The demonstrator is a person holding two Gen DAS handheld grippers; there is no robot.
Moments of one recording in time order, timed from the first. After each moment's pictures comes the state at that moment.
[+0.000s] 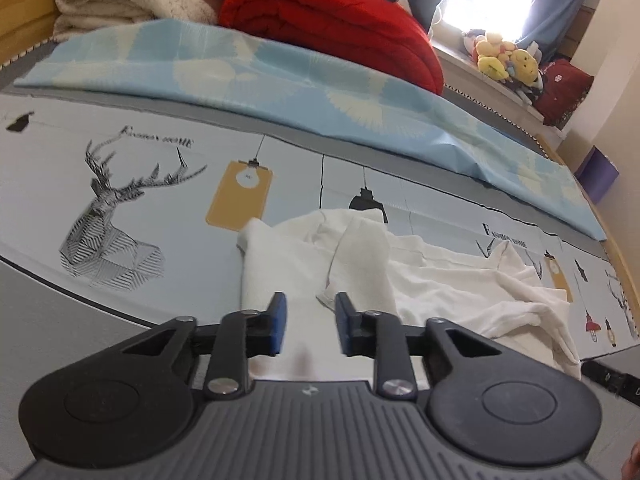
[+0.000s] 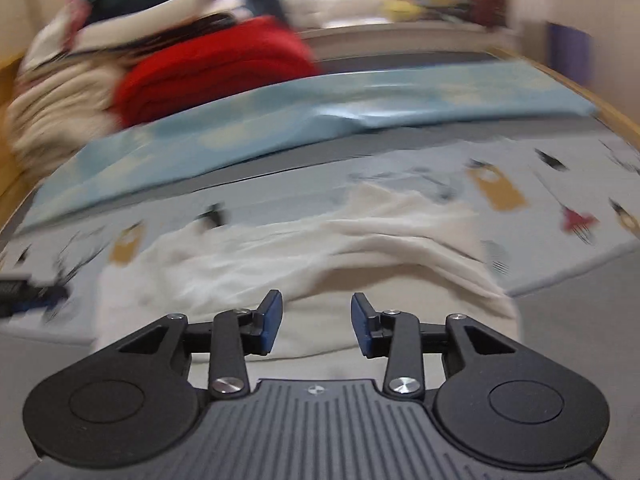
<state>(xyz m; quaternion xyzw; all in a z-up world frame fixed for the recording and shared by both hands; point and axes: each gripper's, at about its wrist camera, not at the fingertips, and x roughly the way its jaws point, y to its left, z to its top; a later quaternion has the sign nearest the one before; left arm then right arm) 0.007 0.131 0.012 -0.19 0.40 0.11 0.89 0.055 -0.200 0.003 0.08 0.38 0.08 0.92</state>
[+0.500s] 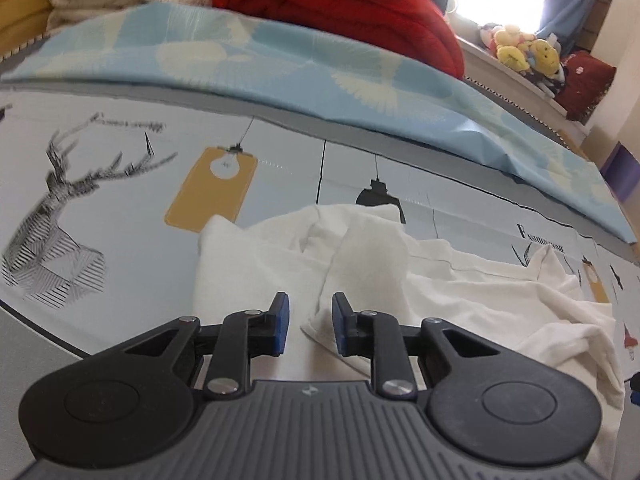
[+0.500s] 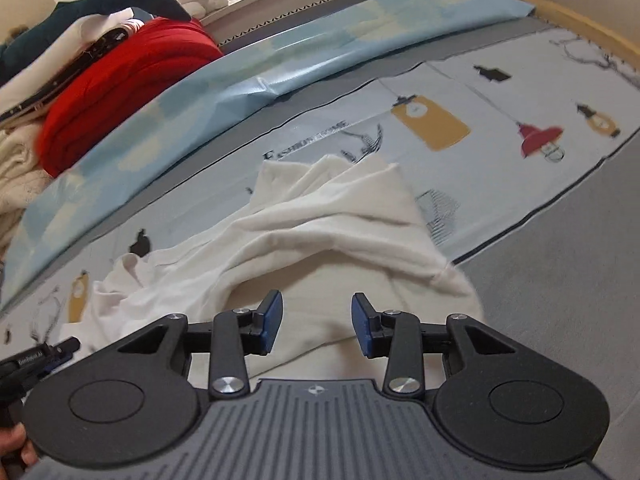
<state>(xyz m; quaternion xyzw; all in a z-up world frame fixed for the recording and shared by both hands) 0.076 0.114 -0.050 -0.18 0.40 0.13 0.89 0.105 -0.253 -0.029 0.16 0.43 0.03 0.89</state>
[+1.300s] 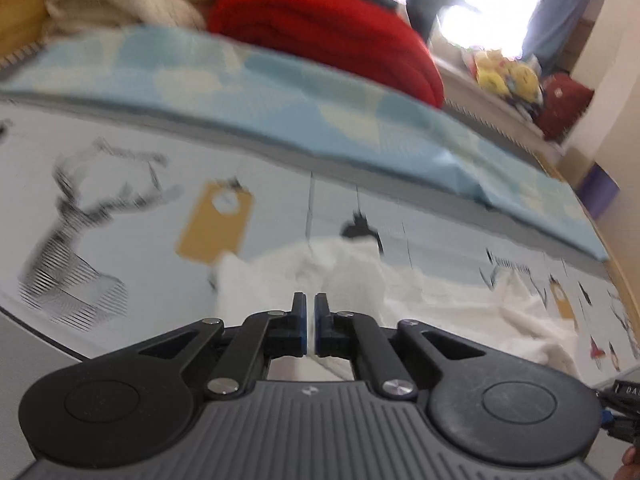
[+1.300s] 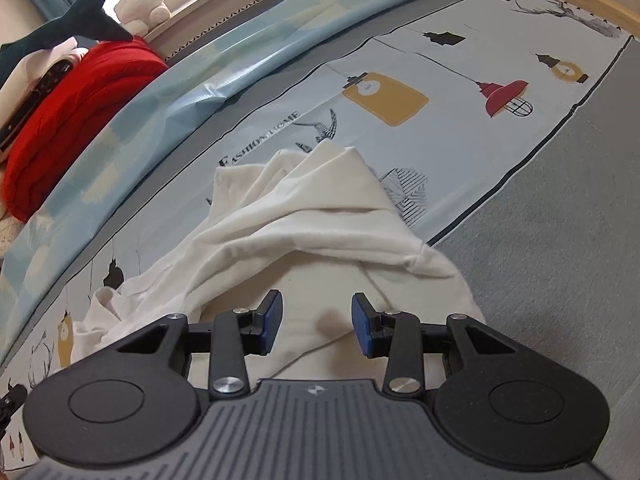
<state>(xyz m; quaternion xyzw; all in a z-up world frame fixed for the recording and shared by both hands) 0.056 0.134 -0.012 -0.20 0.38 0.10 0.90 0.112 -0.256 -0.050 0.23 0.45 -0.03 0.86</state>
